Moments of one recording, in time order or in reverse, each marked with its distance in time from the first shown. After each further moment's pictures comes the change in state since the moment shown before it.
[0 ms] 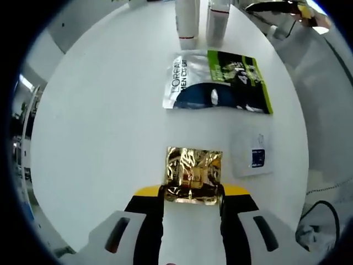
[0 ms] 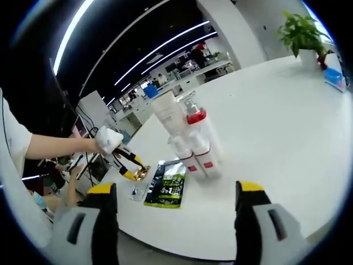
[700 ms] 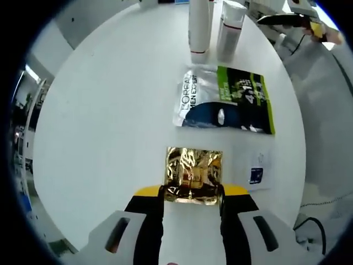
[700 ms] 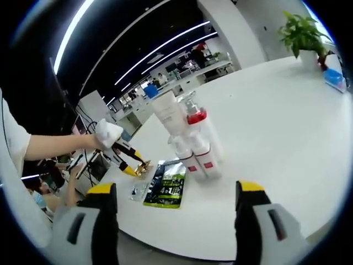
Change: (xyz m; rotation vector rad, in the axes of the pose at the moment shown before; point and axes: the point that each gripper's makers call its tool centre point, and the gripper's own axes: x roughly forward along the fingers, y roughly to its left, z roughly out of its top) left arm -0.008 0.004 0.023 -0.050 -0.015 0.027; right arm 0.000 0.001 0.001 -0.005 -0.001 -0.002
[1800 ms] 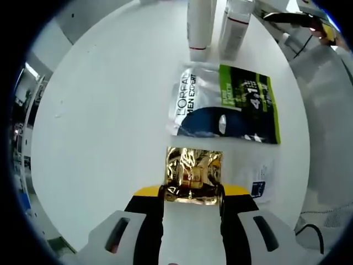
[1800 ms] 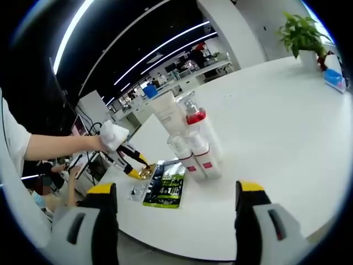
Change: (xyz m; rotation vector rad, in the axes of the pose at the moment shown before) left arm 0.017 -0.005 0.007 -0.018 0.033 -0.003; right arm 0.000 0.000 0.001 0.000 0.000 -0.004
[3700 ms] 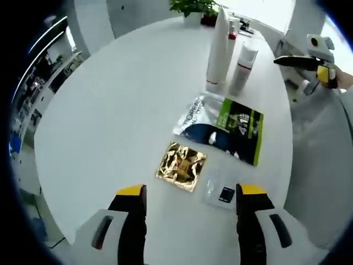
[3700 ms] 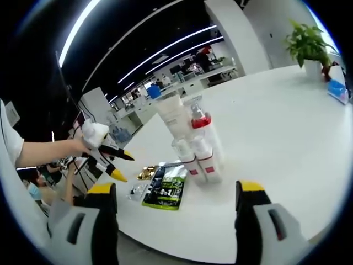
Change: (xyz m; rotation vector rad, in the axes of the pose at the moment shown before) left arm -0.053 -0.031 -0.005 -0.339 -0.276 0.093; right arm -0.002 0.006 0.005 -0.078 -0.019 0.006
